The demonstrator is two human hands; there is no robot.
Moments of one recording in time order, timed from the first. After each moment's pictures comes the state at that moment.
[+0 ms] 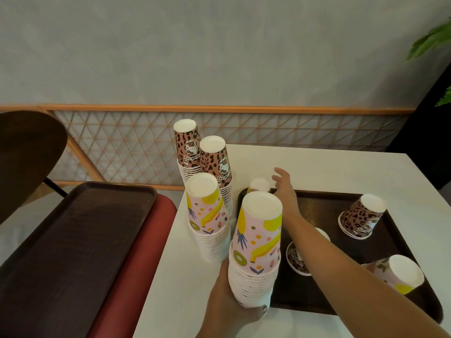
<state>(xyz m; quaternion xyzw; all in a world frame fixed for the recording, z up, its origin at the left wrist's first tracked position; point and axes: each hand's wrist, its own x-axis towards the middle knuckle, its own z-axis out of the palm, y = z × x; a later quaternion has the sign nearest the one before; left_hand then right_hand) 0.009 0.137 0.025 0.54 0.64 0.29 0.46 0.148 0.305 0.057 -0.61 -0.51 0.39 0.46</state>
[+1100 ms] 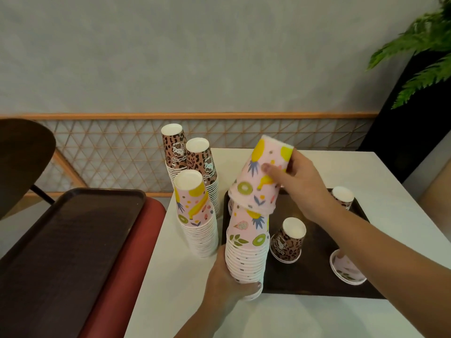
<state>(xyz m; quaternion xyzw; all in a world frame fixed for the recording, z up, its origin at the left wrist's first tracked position) 0.020 0.135 0.023 0.50 0.57 0.37 0.53 0.181 0.218 0.180 -0.48 -0.58 0.42 0.51</state>
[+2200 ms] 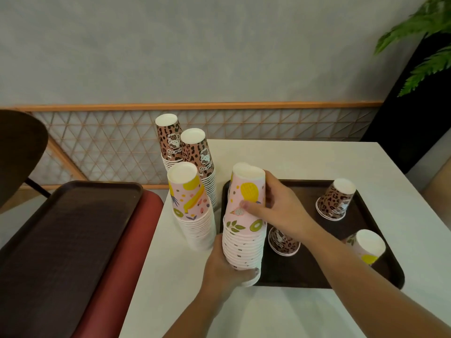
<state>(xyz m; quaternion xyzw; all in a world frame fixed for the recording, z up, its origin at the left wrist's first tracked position) 0.021 0.147 0.018 0.48 0.58 0.38 0.54 0.171 0.204 0.129 -0.49 -0.65 0.43 0.39</state>
